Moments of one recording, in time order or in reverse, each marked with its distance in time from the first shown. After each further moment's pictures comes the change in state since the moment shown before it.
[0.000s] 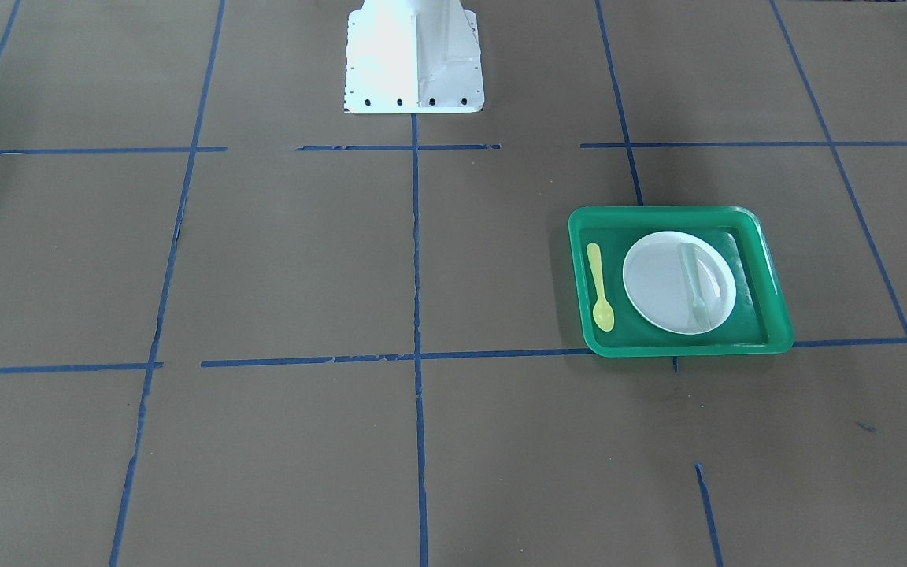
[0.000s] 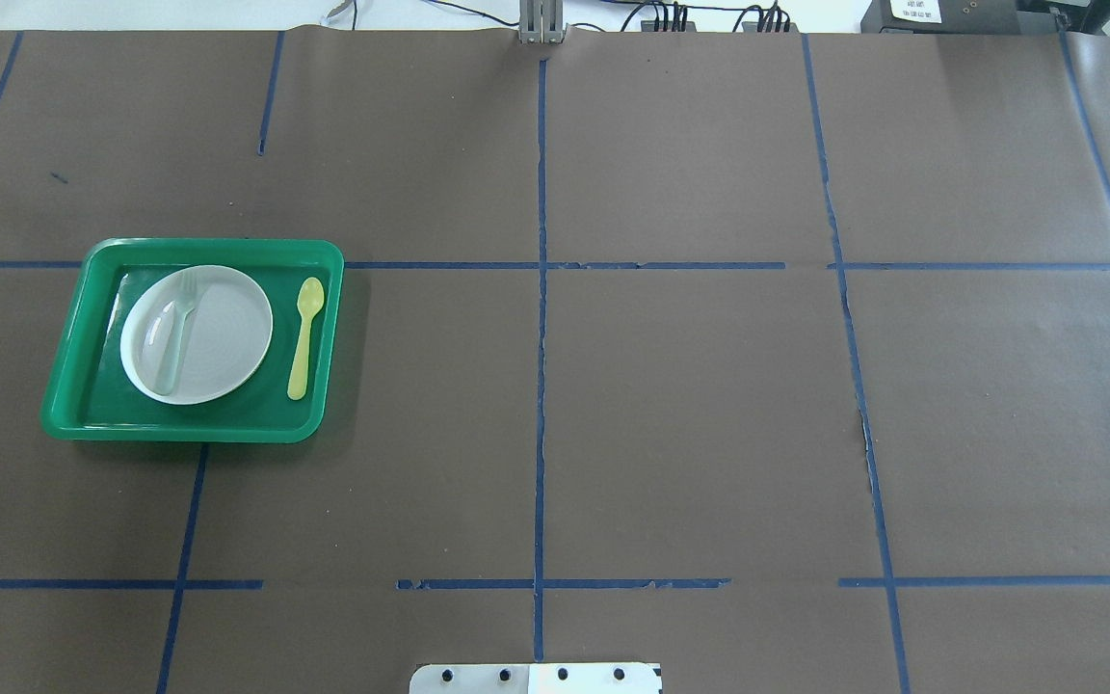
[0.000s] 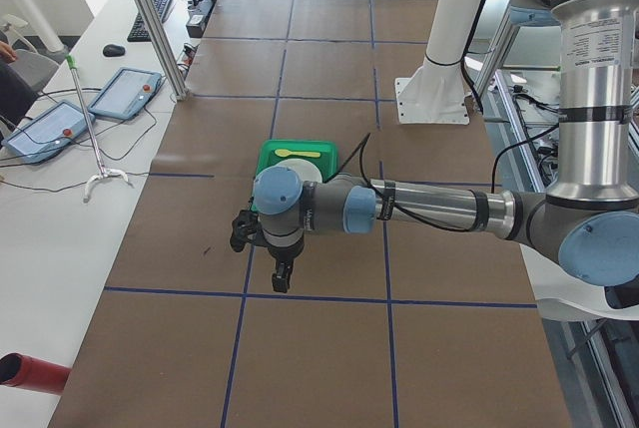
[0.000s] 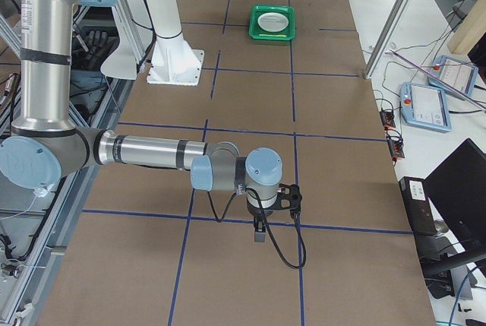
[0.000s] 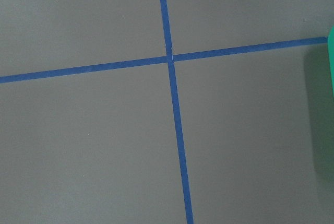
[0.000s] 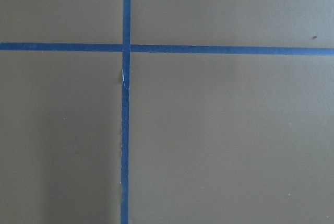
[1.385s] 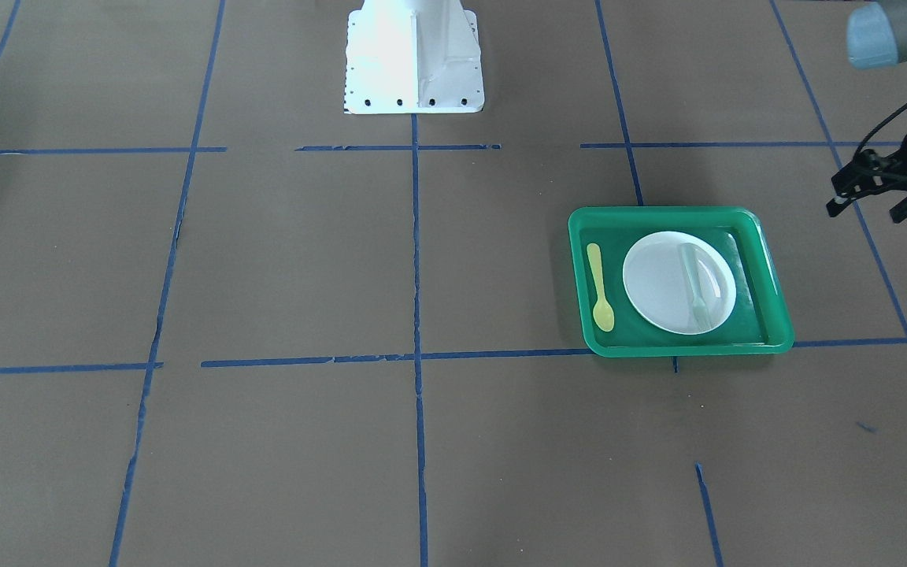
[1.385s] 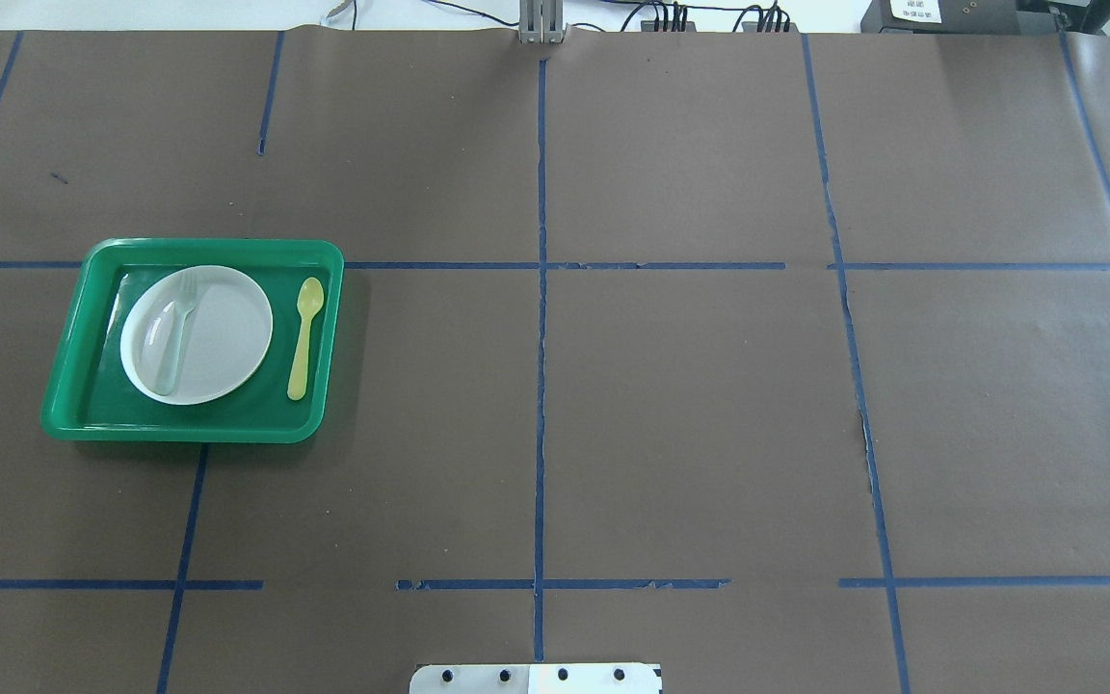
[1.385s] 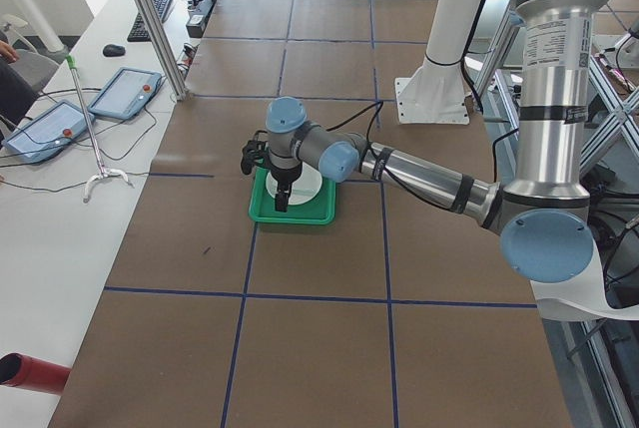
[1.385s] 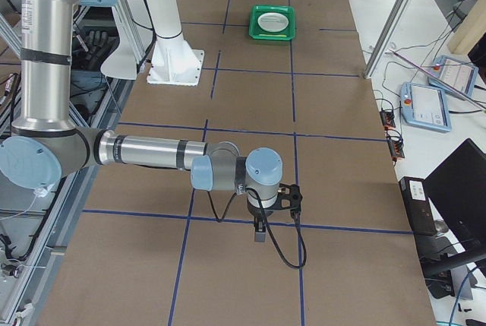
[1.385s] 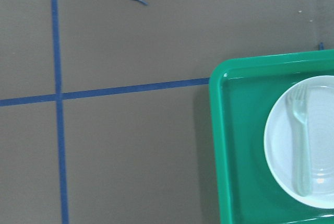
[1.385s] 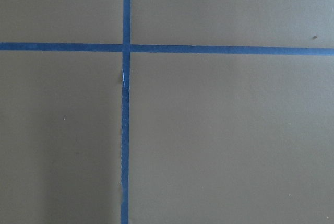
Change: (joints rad) left arm 0.383 -0.090 -0.143 -0.243 0.081 -0.609; right arm 0.000 0.001 0.000 0.000 0.000 0.000
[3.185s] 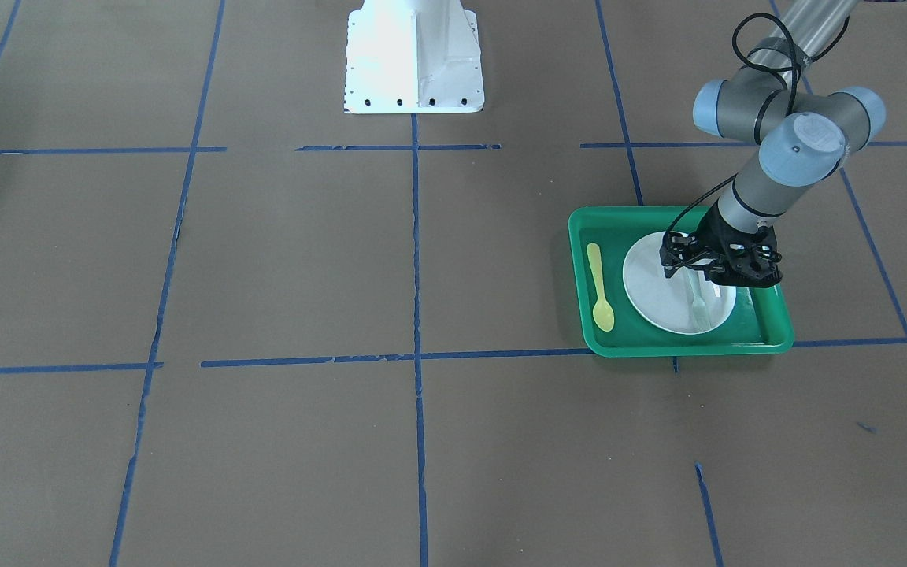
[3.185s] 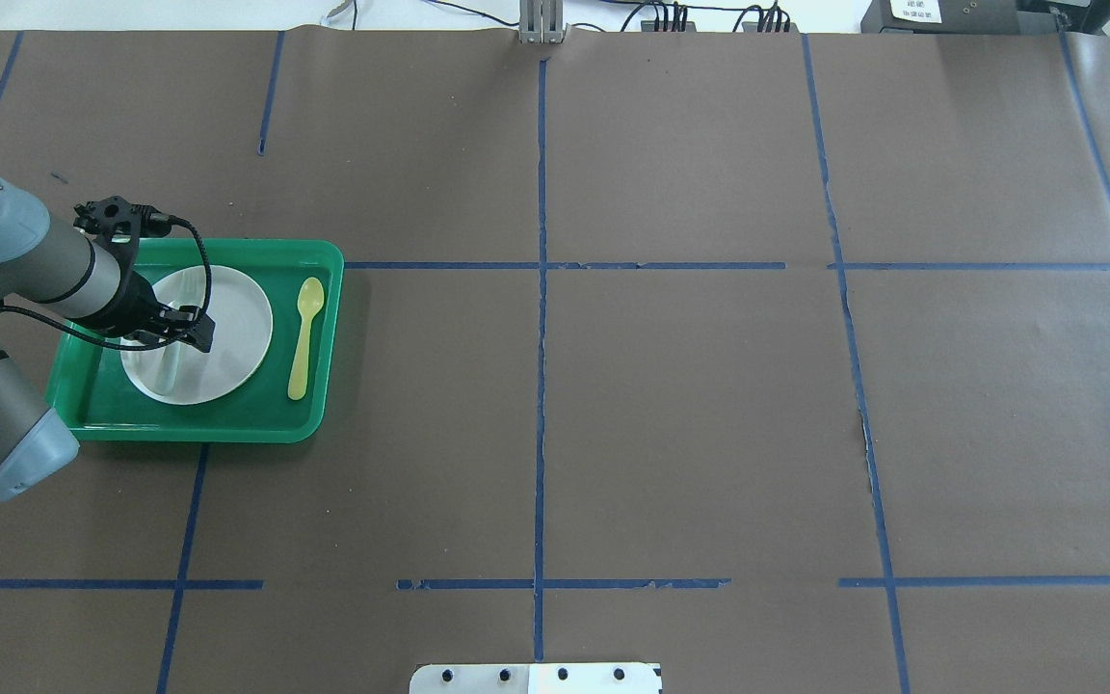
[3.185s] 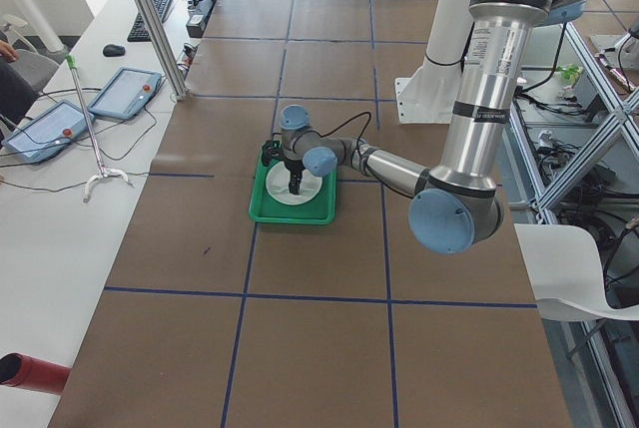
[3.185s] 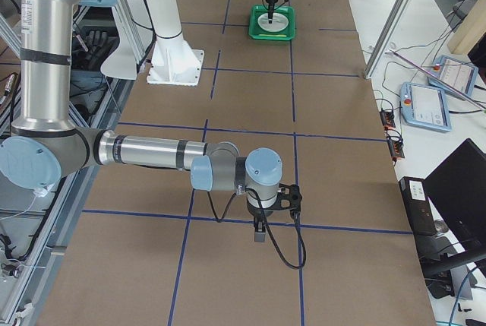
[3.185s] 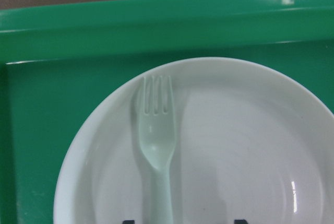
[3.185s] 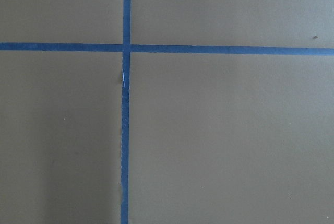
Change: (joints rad) left arm 0.348 -0.182 0.264 -0.203 0.186 -0.315; right arm 0.000 0.000 0.000 0.000 0.000 0.000
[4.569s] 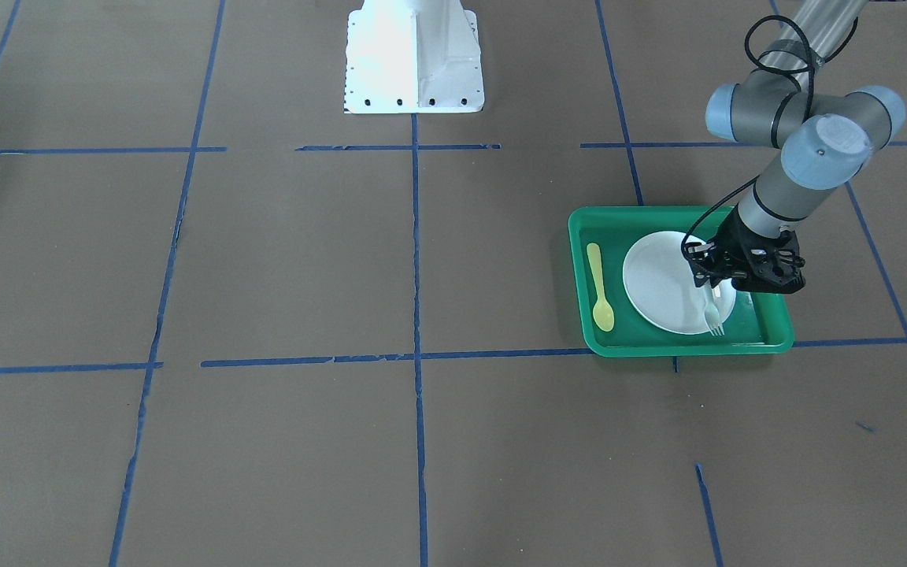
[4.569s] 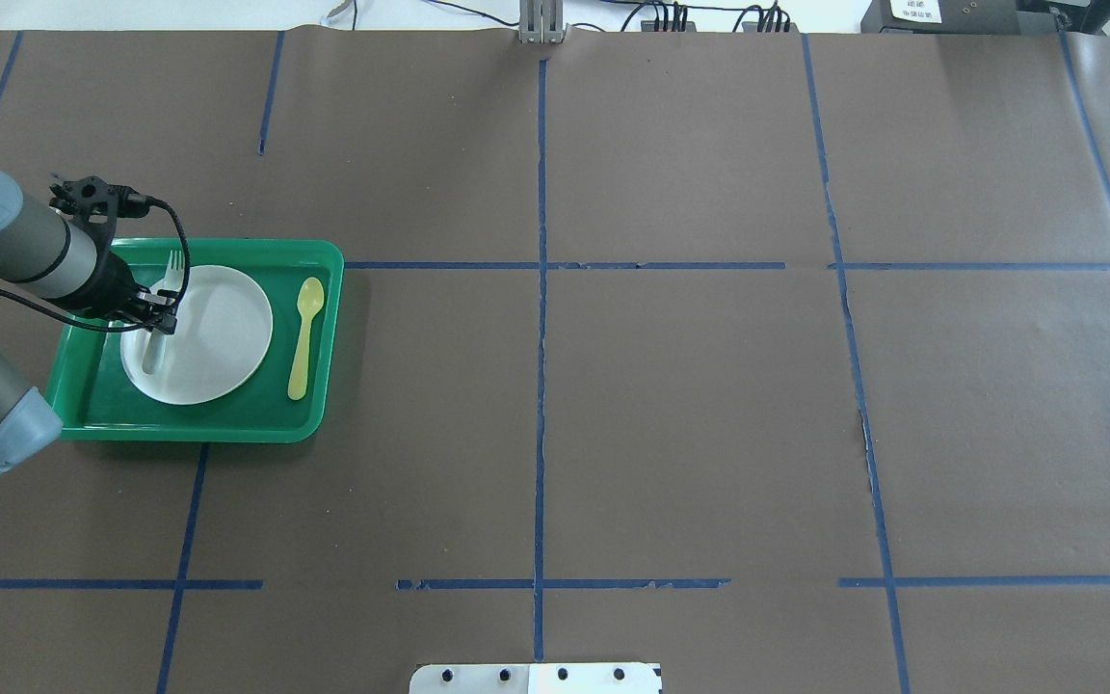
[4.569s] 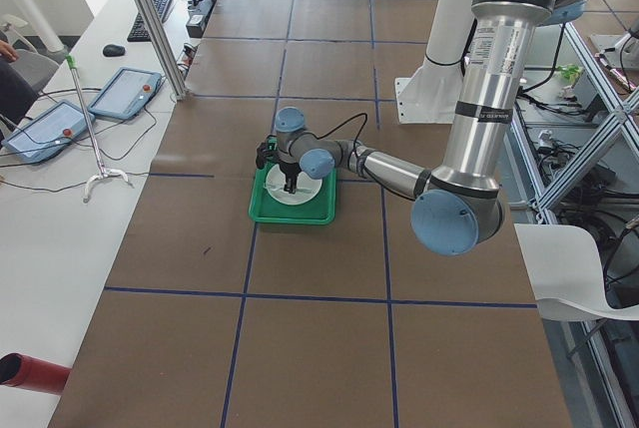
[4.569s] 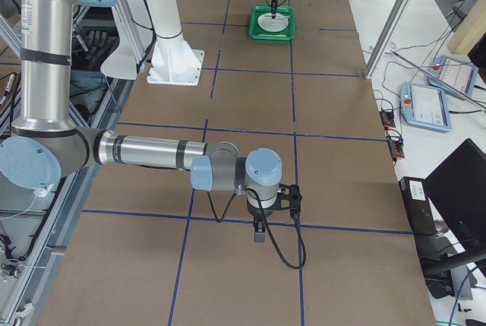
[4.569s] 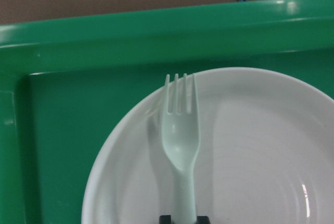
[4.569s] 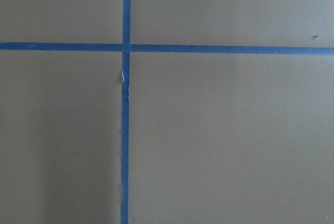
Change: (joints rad) left arm -0.064 0.005 -0.004 0.009 -0.006 0.050; right arm 0.000 0.000 0.000 0.000 0.000 0.000
